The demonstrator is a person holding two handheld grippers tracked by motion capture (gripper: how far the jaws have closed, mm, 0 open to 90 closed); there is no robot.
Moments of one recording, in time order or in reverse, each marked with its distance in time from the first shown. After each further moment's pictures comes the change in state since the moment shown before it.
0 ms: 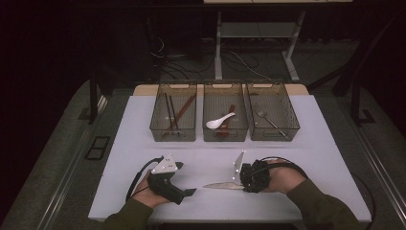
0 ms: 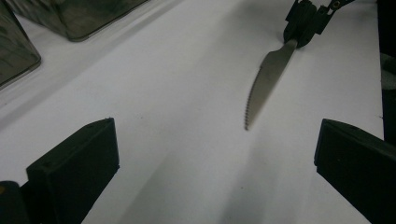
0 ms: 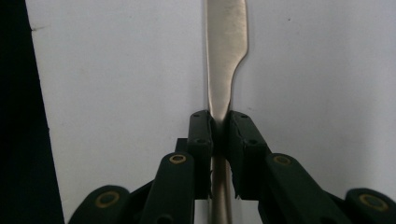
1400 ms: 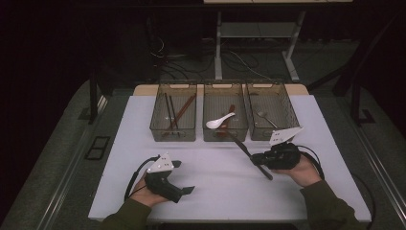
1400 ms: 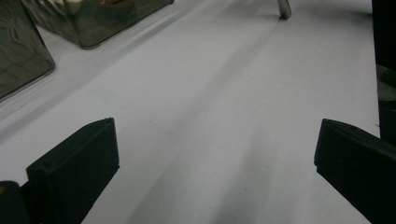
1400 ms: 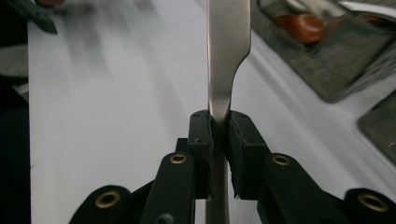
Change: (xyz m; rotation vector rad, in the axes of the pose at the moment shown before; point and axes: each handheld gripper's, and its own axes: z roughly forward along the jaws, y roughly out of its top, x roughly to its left) left arm 0.005 -0.002 -0.007 -0.043 0.000 -0.014; right arm -0.038 -0.082 -0.036 -0.667 -0.053 0.430
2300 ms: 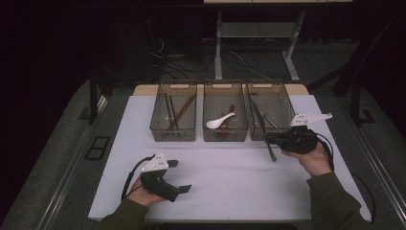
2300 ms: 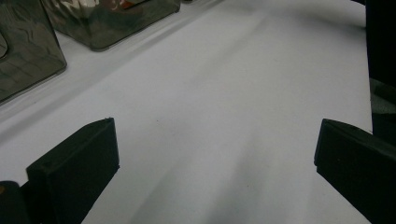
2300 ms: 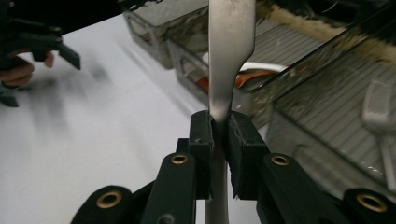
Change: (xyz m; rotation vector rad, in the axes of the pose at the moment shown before) left arm 0.005 -0.003 -0.008 -0.033 -0.004 -0.028; right arm -0.030 0.011 -0.043 -0.197 -0.138 0.101
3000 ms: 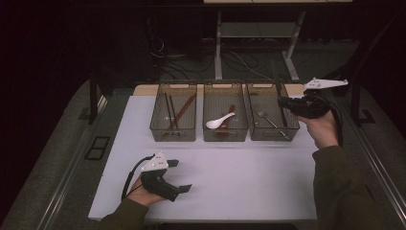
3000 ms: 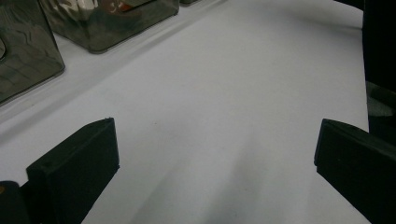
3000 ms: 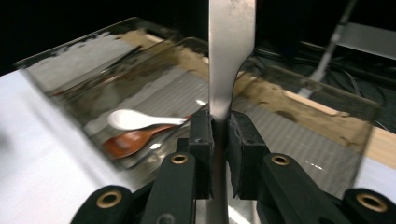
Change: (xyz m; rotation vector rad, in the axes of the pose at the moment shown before) left arm 0.000 0.000 0.000 -0.008 -0.011 -0.008; right arm -0.065 0.059 -0.013 -0.076 -0.246 0.071
